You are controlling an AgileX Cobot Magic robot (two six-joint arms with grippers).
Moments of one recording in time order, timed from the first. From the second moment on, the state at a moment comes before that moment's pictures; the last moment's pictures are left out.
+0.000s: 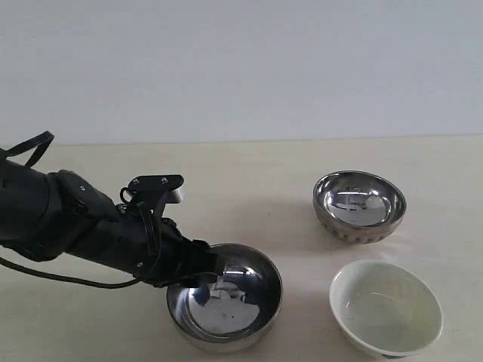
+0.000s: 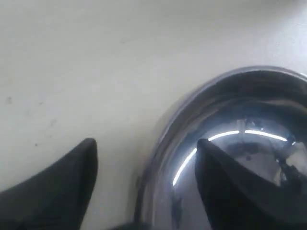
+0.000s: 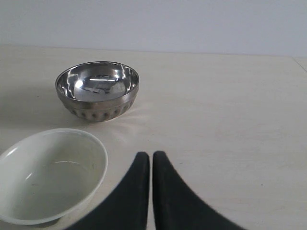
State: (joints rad) left arm -0.54 1.86 -0.89 -1.12 0.20 0.87; right arm 0.09 0.00 0.00 -0.03 0.33 0.00
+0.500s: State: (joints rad) left arm -0.54 1.69 -0.92 -1.14 0.18 0.87; right arm 0.09 0.00 0.00 -0.03 0.33 0.00
